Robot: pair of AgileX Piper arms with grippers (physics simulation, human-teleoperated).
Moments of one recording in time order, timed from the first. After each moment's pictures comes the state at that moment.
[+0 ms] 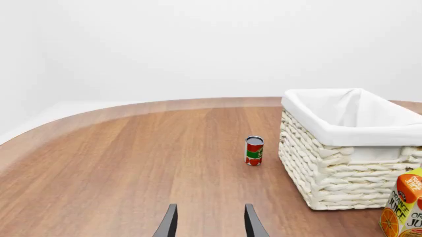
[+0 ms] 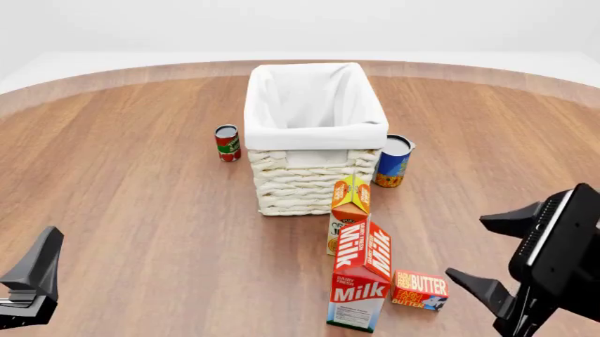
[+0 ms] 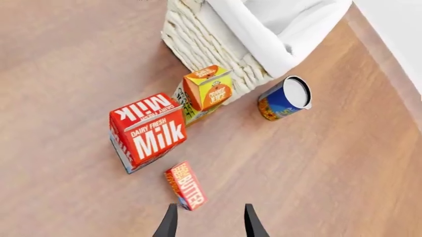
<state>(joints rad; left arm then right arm) 0.00 0.01 0.00 0.00 0.00 0.49 0.61 -0.49 0.62 -0.50</state>
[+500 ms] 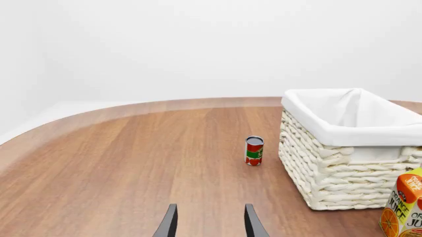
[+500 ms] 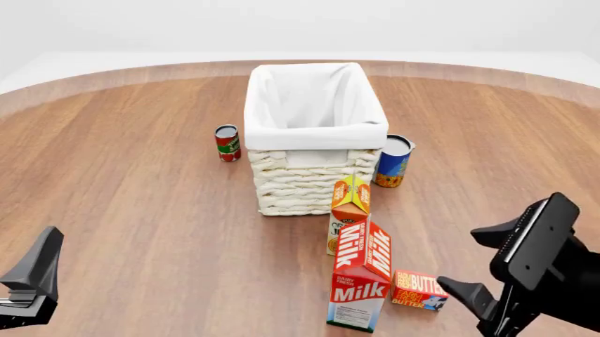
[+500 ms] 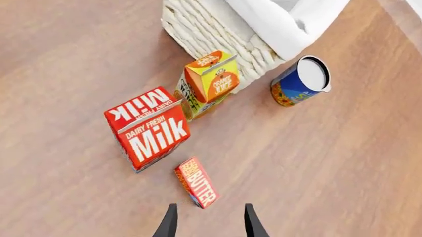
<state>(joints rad) 0.00 0.01 0.00 0.00 0.00 0.49 0.67 -0.44 0.58 -0.41</state>
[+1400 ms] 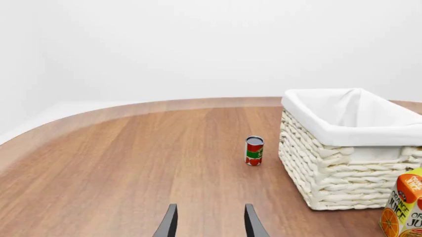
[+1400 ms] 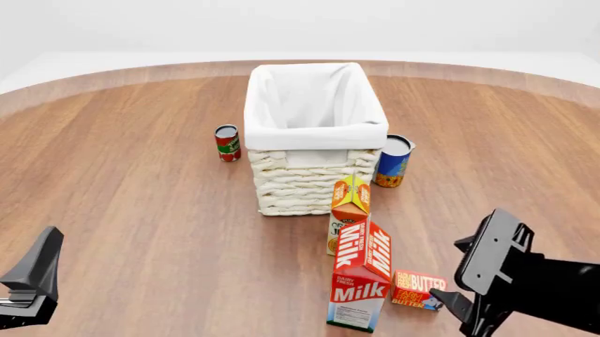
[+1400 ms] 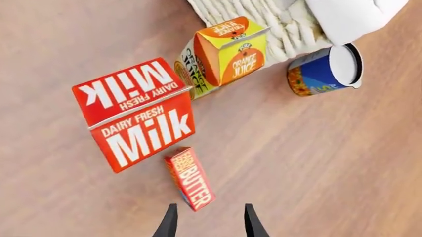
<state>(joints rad) 0.00 0.01 0.00 0.00 0.00 0.42 0.90 -0.36 0.41 -0.61</state>
